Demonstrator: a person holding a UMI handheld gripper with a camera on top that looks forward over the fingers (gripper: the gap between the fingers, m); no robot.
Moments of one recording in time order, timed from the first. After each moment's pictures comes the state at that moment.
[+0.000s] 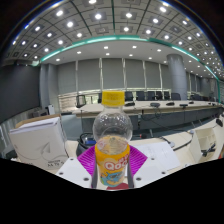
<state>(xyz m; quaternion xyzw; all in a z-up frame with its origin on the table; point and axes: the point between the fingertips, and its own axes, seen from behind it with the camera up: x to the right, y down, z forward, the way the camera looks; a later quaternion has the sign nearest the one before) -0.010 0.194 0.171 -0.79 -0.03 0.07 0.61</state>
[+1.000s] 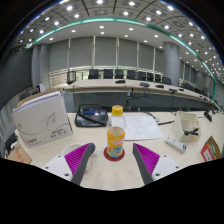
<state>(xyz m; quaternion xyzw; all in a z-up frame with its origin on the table) -0.004 0.059 0.139 -0.86 -0.02 0.00 0.51</state>
